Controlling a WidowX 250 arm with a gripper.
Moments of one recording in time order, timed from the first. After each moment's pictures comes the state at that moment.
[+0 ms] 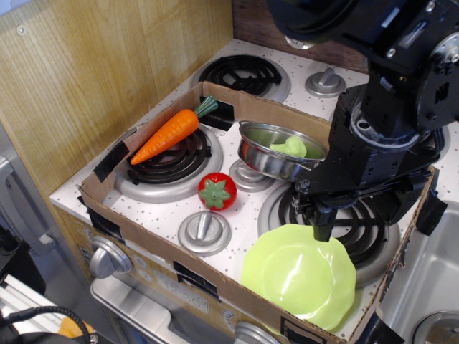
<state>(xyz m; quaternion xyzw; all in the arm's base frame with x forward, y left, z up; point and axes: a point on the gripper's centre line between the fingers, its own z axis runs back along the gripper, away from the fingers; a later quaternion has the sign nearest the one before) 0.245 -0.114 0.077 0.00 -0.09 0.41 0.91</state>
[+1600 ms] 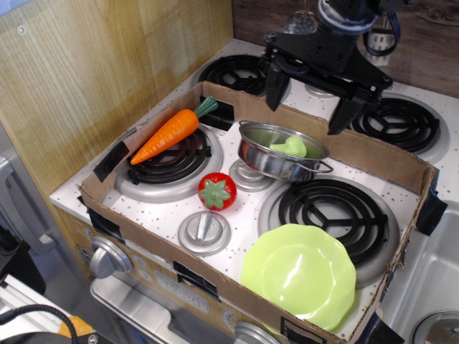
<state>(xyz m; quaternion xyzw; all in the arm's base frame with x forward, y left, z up) 0.319 -0.035 0.109 0.12 -0.11 0.06 0.99</state>
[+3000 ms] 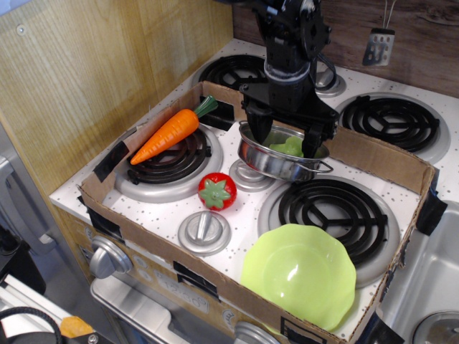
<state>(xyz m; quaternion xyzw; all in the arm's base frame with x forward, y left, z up) 0.346 -0.007 0.038 0.02 -0.13 0.01 0.99</state>
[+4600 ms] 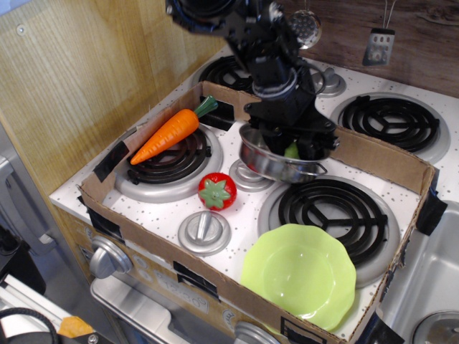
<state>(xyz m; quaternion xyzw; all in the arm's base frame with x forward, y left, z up) 0.338 -0.028 0.037 -0.08 -0.15 -0.04 0.99</state>
